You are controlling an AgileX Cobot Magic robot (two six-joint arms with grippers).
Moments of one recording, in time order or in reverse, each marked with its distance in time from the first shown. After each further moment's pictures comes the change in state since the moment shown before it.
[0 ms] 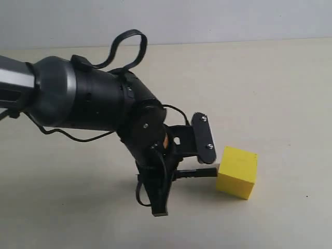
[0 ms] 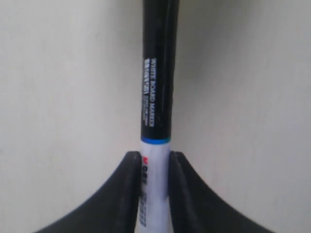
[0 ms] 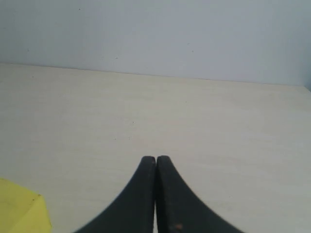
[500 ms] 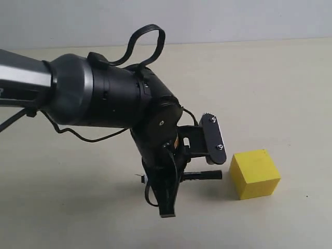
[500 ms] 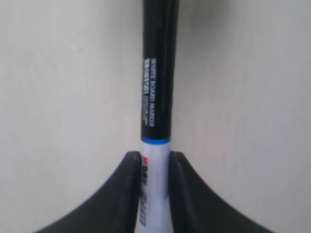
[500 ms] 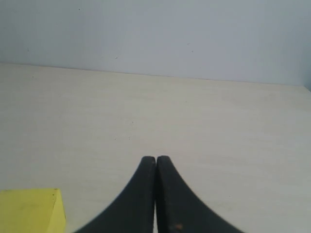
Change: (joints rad) left arm -0.026 0.021 -0.068 0.005 0.089 -0.035; right arm 0.000 0.000 0.000 0.000 0.000 0.000
